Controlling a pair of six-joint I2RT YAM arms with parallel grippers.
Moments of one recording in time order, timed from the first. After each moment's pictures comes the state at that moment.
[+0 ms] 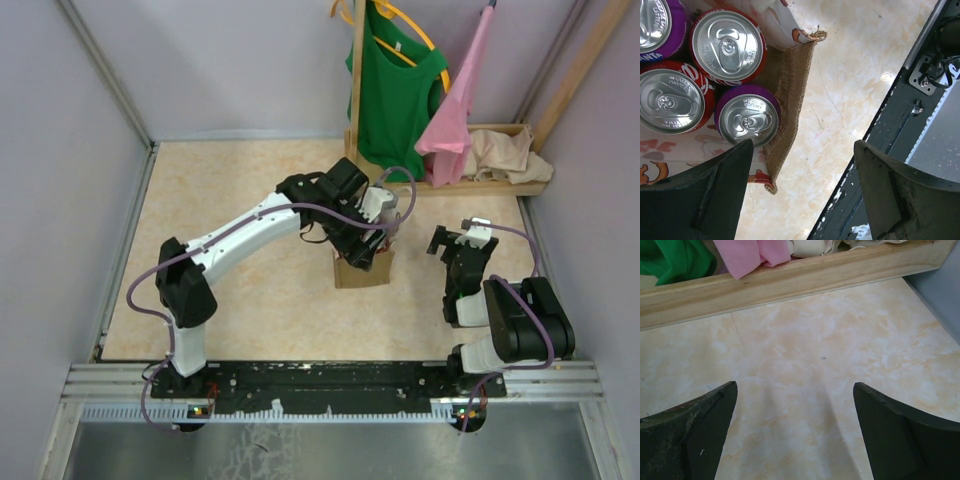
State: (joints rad) left arm -0.90 1.92 1.87 -0.94 0.34 0.04; right arm 0.05 1.44 0.14 1.18 0.30 0.07
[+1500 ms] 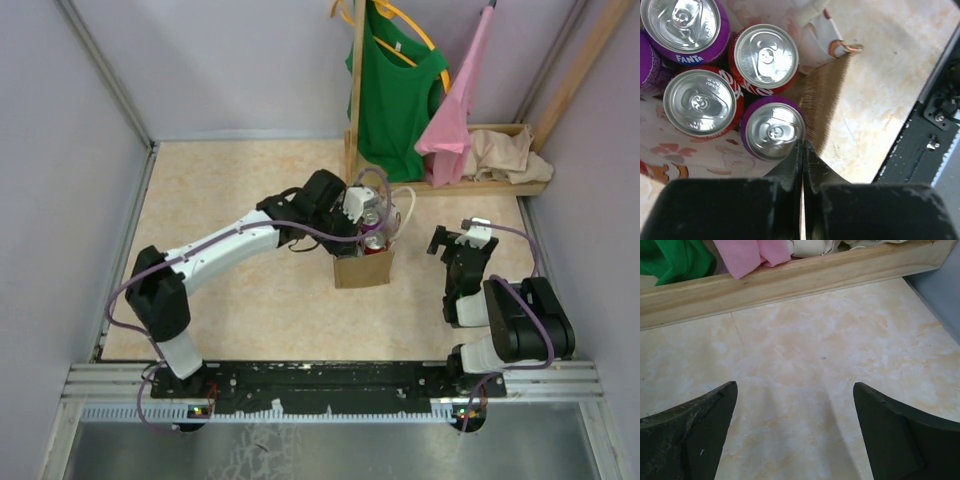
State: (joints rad) left arm -0.86 1.76 1.51 -0.55 0.31 -0.03; right arm 0.05 1.44 0.14 1.18 0.30 0.07
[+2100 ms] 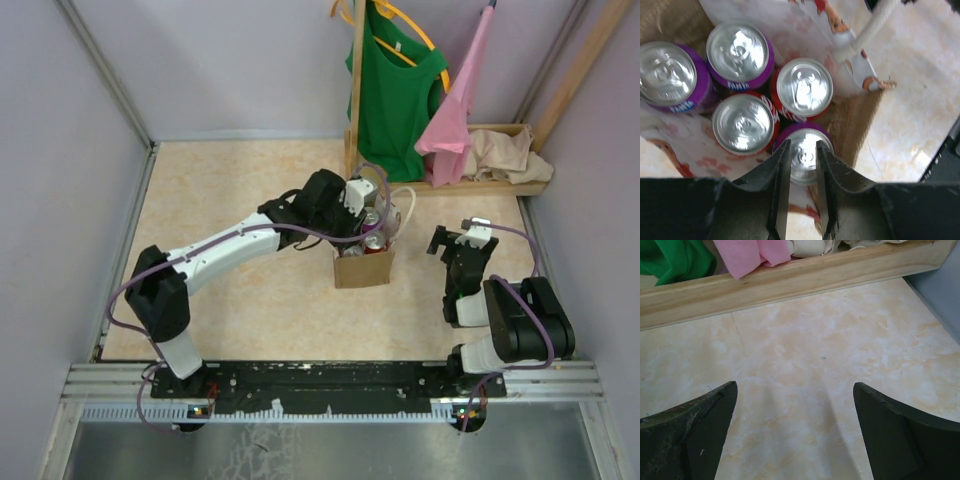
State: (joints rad) left arm -0.86 1.72 1.45 -0.44 0.19 -0.03; right arm 0.05 1.44 0.14 1.18 0.30 0.07
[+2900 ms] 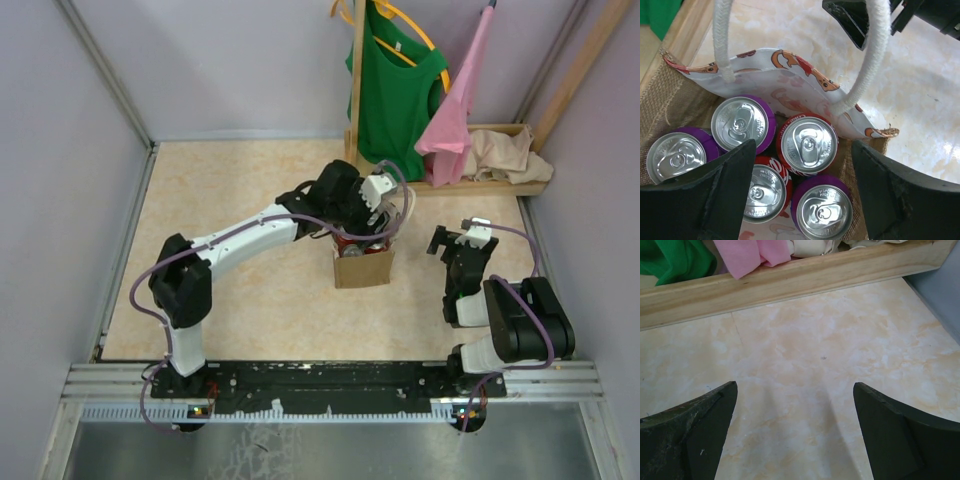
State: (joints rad) left arm -0.86 1.89 1.59 -0.29 0.27 0.15; right arm 0.05 1.44 0.14 1.18 0.30 0.07
